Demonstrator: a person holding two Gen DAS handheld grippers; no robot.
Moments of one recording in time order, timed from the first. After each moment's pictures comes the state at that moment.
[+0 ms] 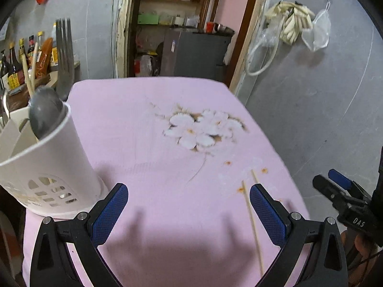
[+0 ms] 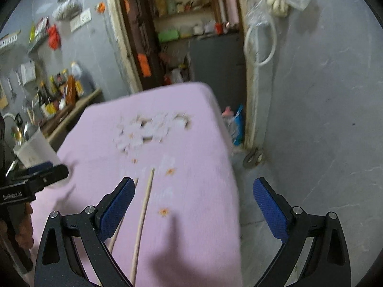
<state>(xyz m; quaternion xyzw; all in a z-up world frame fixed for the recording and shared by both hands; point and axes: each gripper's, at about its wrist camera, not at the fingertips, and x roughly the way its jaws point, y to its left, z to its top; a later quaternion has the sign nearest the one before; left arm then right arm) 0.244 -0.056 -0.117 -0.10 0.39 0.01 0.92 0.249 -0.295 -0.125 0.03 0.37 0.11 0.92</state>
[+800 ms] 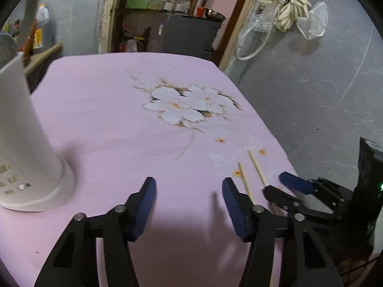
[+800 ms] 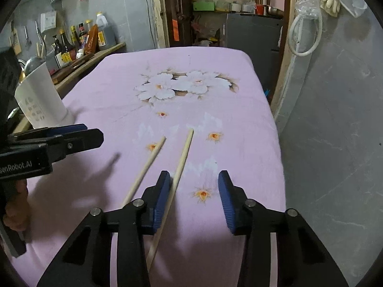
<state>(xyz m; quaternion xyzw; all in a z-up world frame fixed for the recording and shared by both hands) 0.262 -0.065 -0.158 -0.13 0.42 -0.05 0.90 0.249 -0.240 -0.165 -0.07 0.42 0.17 0.89</state>
